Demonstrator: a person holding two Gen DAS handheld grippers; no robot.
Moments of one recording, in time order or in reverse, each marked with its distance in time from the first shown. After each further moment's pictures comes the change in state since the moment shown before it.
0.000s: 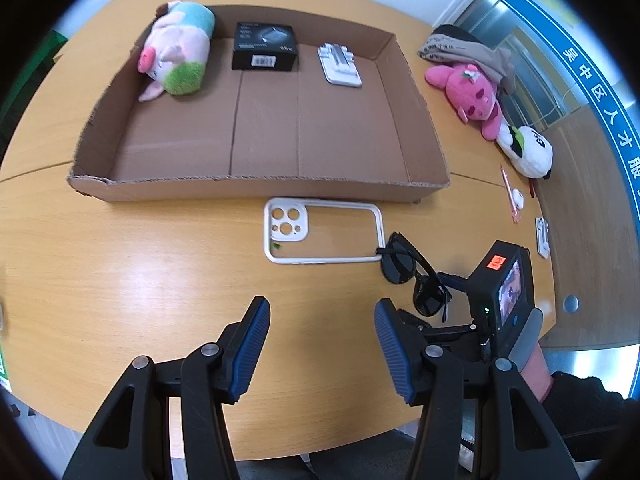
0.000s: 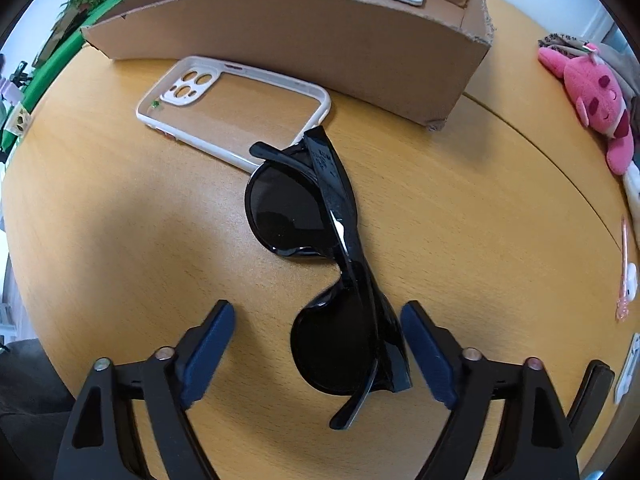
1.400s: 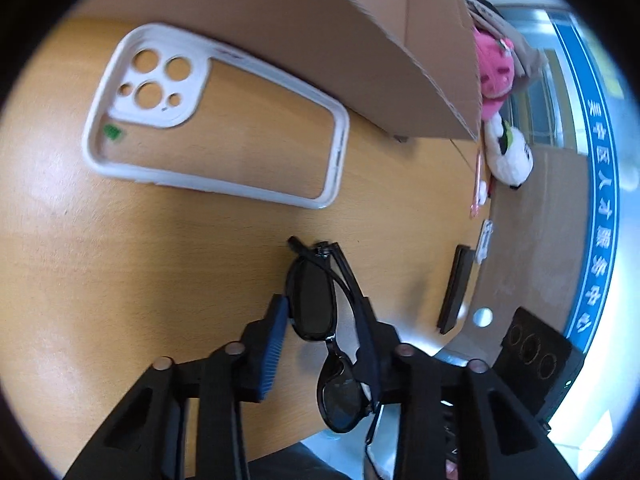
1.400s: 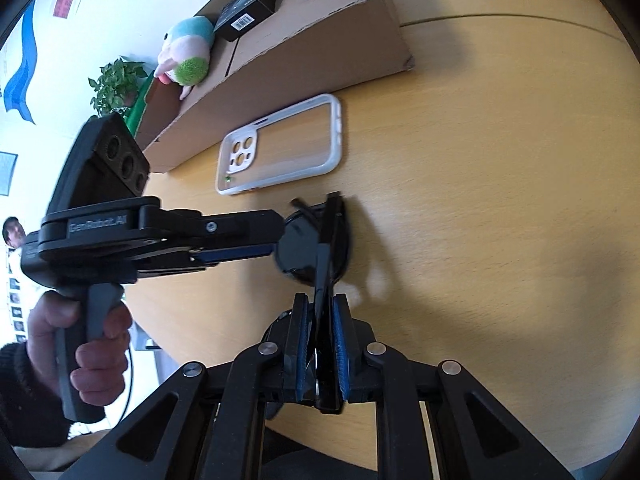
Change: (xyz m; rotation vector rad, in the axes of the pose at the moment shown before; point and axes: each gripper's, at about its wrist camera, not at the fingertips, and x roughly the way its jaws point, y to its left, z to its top) left arm 0.151 0.005 -0.010 -0.352 0.290 -0.425; right arm -0.044 -0.007 -0.019 0.527 -0.008 0.483
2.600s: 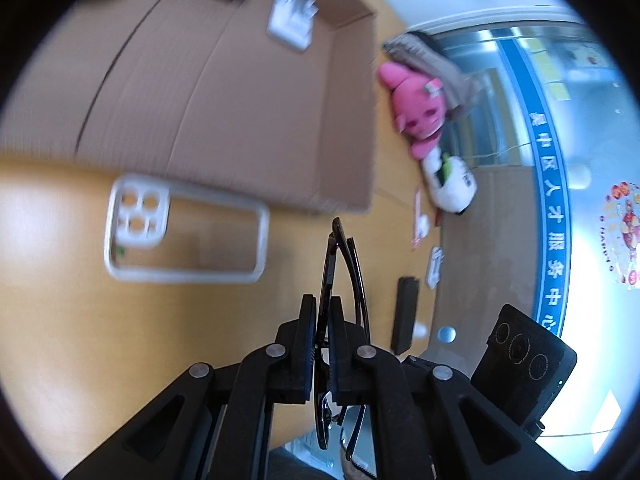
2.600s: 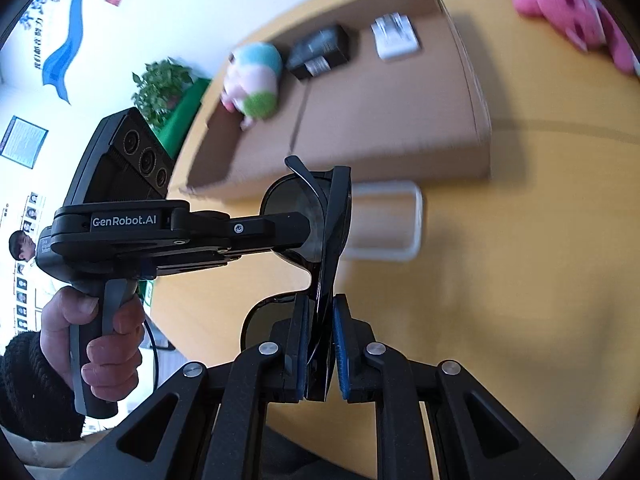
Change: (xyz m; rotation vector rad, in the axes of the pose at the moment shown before) left arm -0.088 -0.060 0.033 0.147 -0.153 -0.093; right arm -0.040 0.075 0.049 -0.159 -0.124 0.049
